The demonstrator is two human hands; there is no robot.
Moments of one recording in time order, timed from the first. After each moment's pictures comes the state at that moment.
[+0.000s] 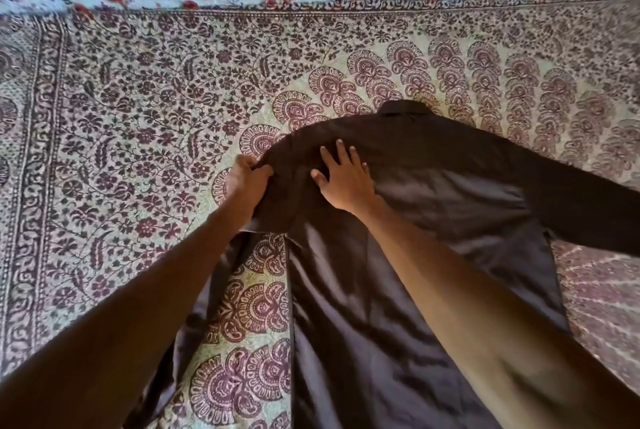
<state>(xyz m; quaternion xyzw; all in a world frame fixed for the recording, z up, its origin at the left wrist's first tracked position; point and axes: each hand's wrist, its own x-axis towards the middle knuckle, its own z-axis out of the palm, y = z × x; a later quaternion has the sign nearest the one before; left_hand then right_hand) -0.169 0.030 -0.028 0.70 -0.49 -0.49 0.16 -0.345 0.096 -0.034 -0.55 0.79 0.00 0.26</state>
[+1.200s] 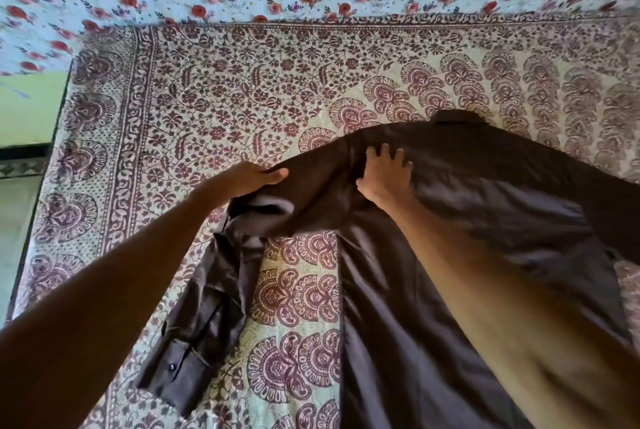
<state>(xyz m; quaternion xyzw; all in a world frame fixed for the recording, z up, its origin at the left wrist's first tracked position) -0.050 -0.005 0.014 0.58 -0.64 -0.50 -0.08 -0.300 0.076 -0.006 -0.52 0.83 0.08 0.17</state>
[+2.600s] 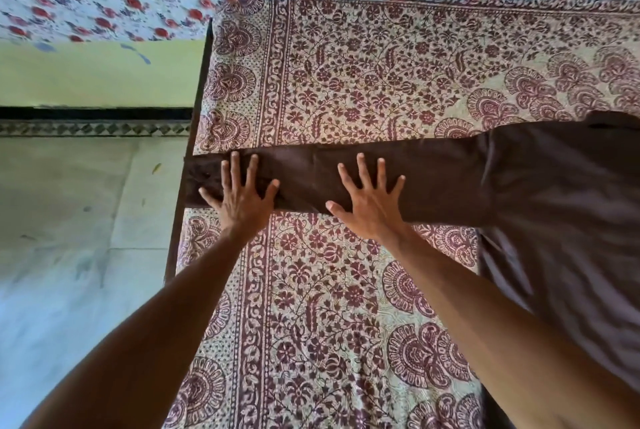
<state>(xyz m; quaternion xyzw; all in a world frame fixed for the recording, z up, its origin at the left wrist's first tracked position) 0.205 0.016 -0.055 0.72 -0.67 -0.18 -0.02 -0.036 0.062 -0.053 -0.69 0.69 0.06 0.20</state>
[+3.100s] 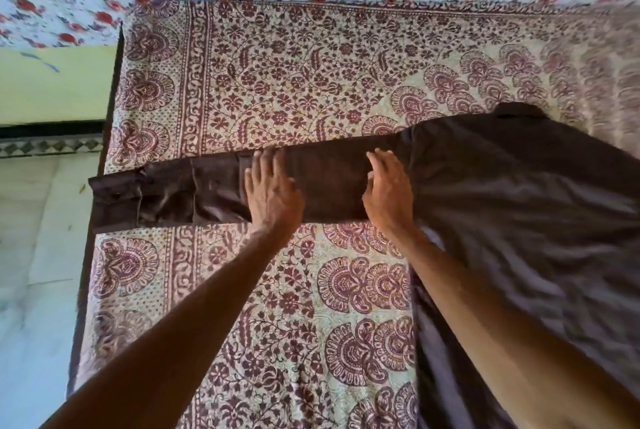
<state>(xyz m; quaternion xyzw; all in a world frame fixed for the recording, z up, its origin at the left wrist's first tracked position) 0.030 0.043 -0.020 0.66 -0.72 -0.19 0.13 -0.160 0.088 -0.040 -0.57 0.80 -0.19 0.08</state>
